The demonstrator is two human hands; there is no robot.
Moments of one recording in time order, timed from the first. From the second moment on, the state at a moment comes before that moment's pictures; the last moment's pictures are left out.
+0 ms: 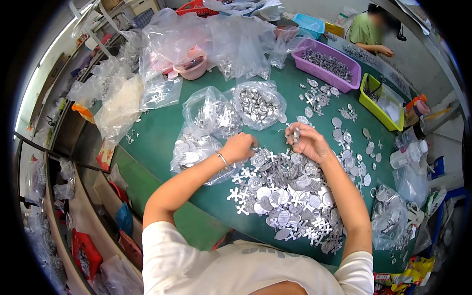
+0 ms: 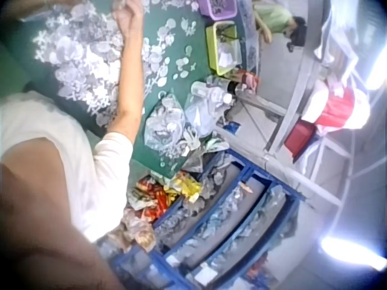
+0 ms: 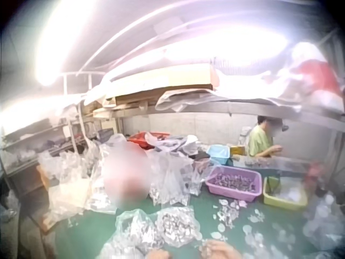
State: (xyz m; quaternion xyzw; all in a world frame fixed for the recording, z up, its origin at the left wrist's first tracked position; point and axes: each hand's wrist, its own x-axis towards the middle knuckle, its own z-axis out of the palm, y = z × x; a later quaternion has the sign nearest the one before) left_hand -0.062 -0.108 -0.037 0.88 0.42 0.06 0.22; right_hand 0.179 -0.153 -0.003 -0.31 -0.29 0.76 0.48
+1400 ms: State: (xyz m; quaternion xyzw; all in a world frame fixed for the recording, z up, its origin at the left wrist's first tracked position) left_hand -0.066 -0.263 -0.024 0.09 0.28 0.24 0.92; right_hand 0.148 -0.175 -0.018 -0.48 -0.85 0.18 0.13
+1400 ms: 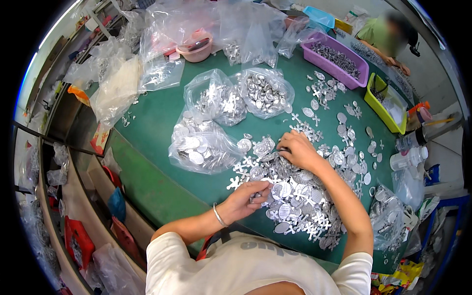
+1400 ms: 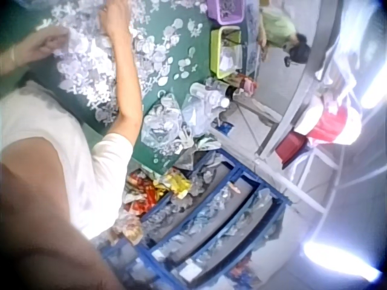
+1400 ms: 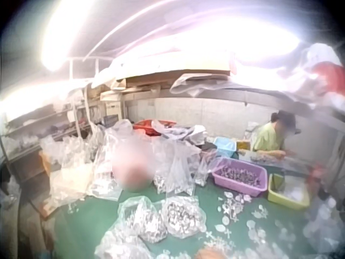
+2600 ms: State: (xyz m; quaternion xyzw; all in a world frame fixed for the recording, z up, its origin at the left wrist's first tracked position) left_hand -0.059 -0.287 -0.031 0.07 0.24 0.22 0.94; right_hand 0.150 -0.153 -0.040 -0.54 -0.75 0.30 0.22
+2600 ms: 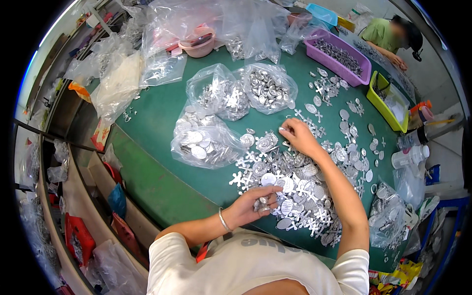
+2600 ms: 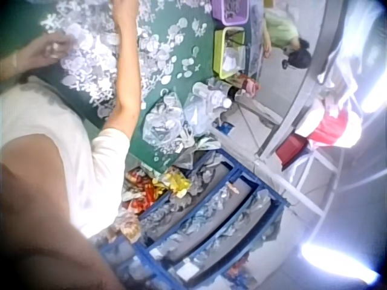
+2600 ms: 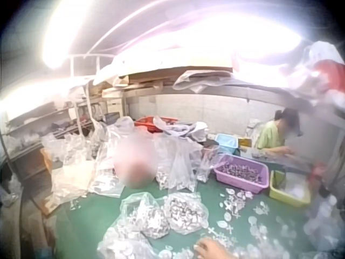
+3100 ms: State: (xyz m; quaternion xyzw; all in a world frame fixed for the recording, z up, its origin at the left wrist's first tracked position) left_hand -0.063 -0.285 -0.034 -0.05 0.24 0.32 0.92; right_hand 0.091 -0.153 -0.029 -0.42 -0.82 0.25 0.31
